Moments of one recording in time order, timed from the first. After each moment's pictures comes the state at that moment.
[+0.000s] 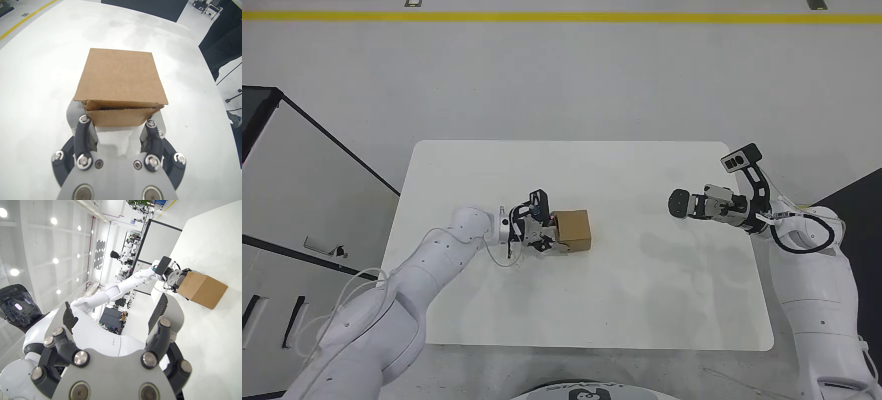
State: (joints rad) left arm 0.75 -1.31 -0.51 -0.52 1.55 -0.94 0.70; right arm -1.26 -1.11 1.62 -1.31 0.64 -0.28 1.54
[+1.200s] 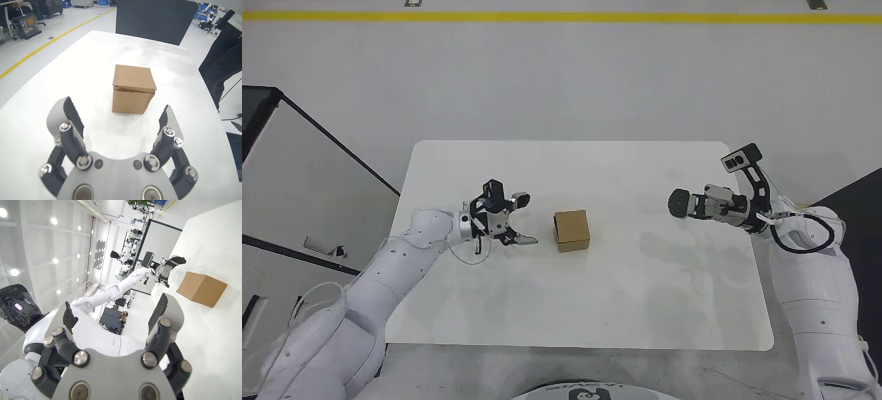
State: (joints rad) left arm 0.86 -1.08 -0.70 -0.77 1.60 -0.97 0.85; right arm -1.26 -1.11 1.62 -1.31 0.64 -0.28 1.54
